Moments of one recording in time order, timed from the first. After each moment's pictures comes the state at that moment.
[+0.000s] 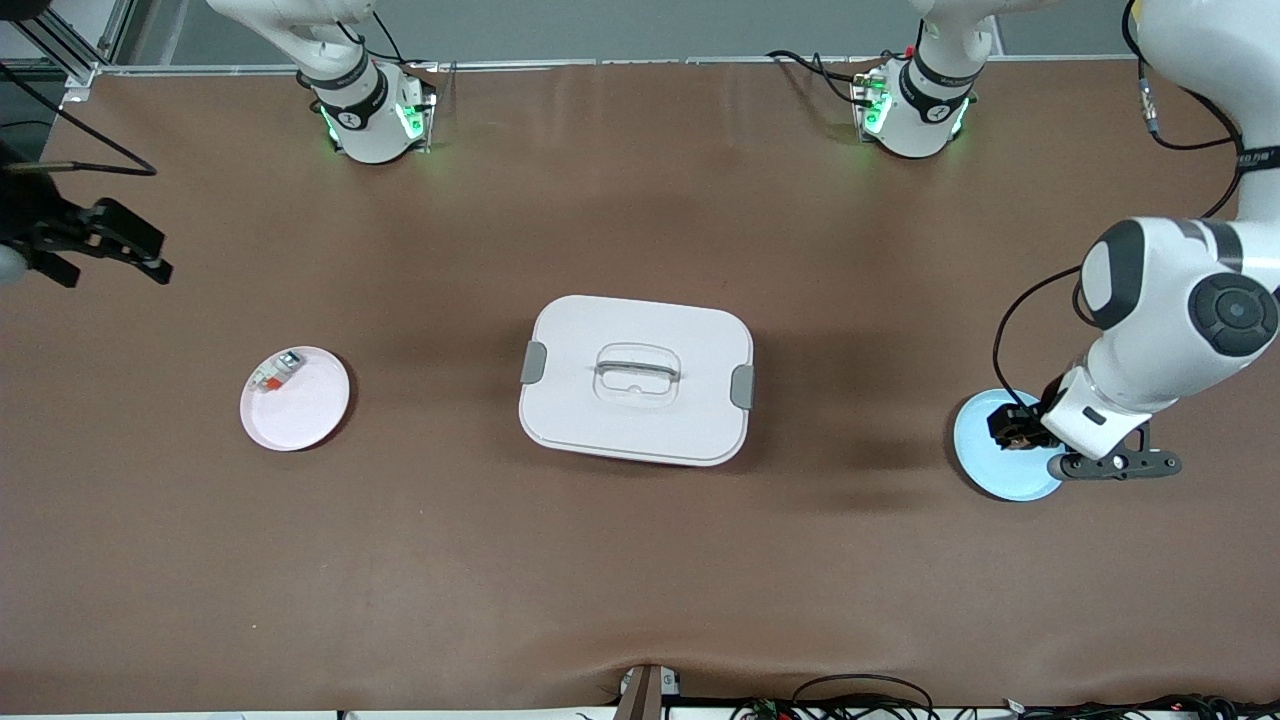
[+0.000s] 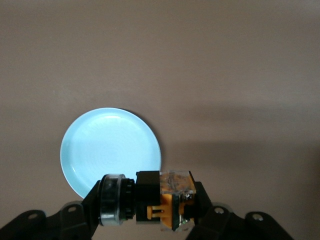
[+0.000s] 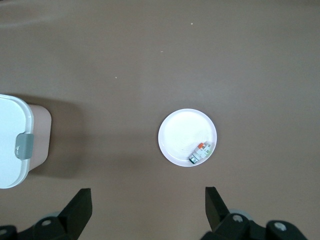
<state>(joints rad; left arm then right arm) 0.12 0.34 -0.22 -1.73 0.11 2.12 -0.17 -0.05 0.00 0.10 -1.54 0.01 1.61 0.01</state>
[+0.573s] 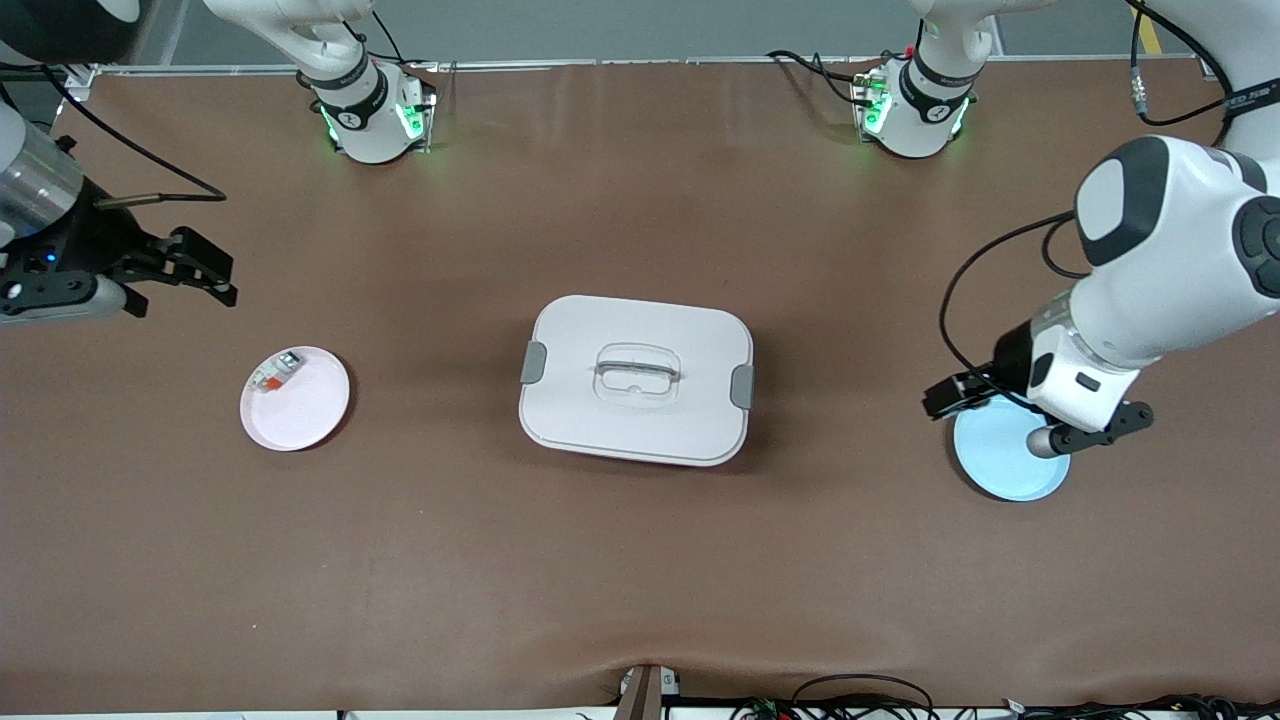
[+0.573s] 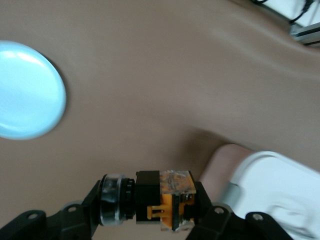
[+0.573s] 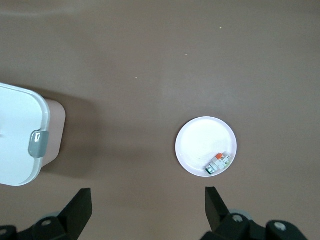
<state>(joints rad) 0.12 0.29 -0.38 -1.58 -0.13 1.95 -0.57 0.03 0.04 0.10 -1.54 0.03 1.65 0.01</state>
